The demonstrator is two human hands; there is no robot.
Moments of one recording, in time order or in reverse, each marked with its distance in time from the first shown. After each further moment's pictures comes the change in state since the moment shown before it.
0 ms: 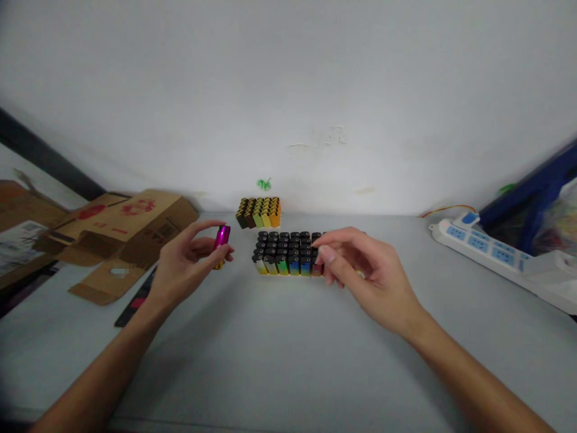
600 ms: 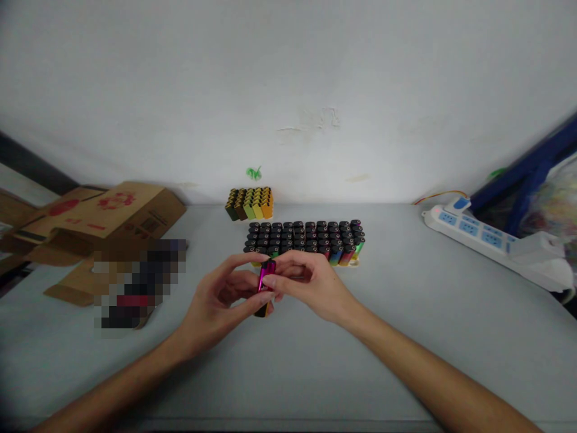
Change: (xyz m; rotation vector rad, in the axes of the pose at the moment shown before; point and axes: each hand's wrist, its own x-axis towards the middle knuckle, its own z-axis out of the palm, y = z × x) left_hand -0.055 0.032 0.060 -0.574 -0.409 -0.067; right_hand -0.003 0.032 0.064 0.536 -0.267 0.362
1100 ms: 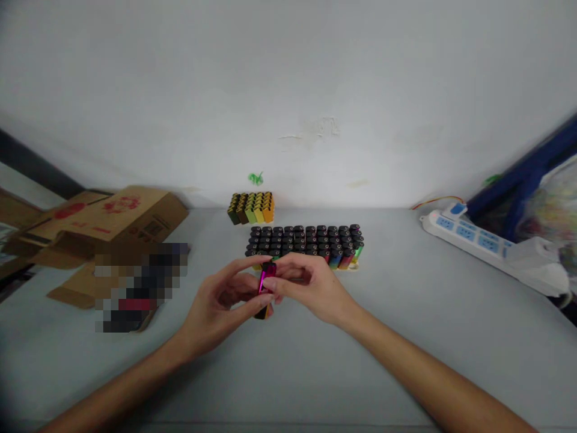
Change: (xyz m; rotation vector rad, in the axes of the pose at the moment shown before) left_hand 0.000 0.003 -0.003 0.015 -0.004 -0.013; right_hand 0.004 -0.001 0.000 -0.010 -0.018 -0.009
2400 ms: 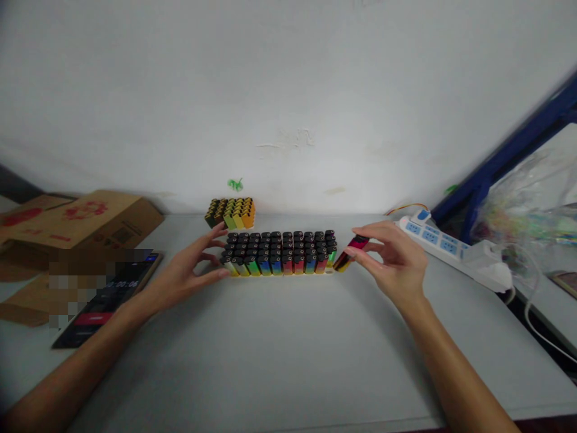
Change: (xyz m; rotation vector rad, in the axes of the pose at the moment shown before) left_hand 0.047 -0.027 -0.085 0.783 0.017 0.129; right_hand -0.060 -0.040 -0.127 -0.817 0.598 -0.747
